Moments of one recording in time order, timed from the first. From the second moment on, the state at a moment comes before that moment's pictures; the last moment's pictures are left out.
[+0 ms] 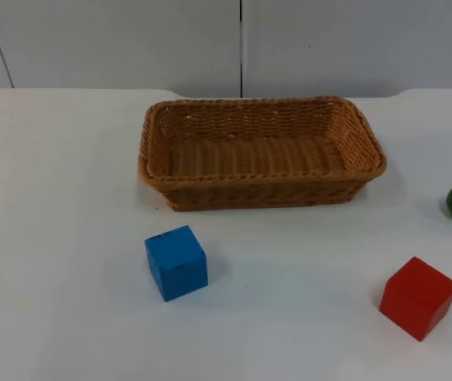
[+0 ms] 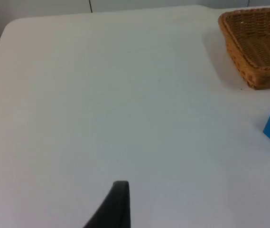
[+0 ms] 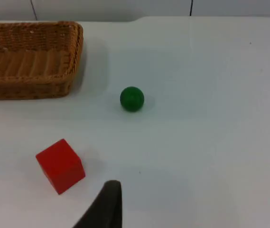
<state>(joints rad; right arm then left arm) 0.04 0.00 -0.53 -0.02 1.07 0.00 0.01 0.00 -0.50 -0.07 1.09 0.07</state>
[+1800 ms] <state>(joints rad) 0.04 0.81 -0.72 -0.02 0.82 0.00 -0.27 1.23 -0.91 -0.51 0.81 0.61</state>
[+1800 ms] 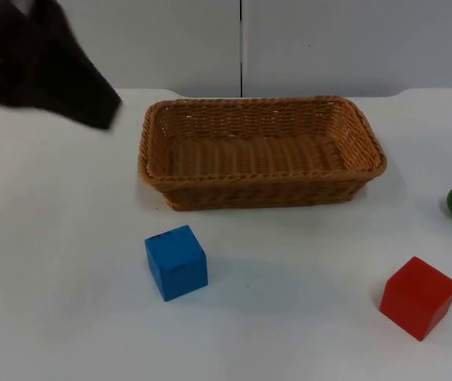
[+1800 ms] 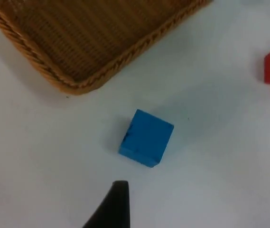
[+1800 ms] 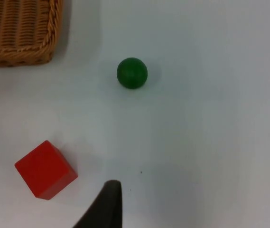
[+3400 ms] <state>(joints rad) 0.04 0.81 -0.72 -0.02 0.81 0.00 -0.57 2.04 -1.09 0.01 0.47 0.52</state>
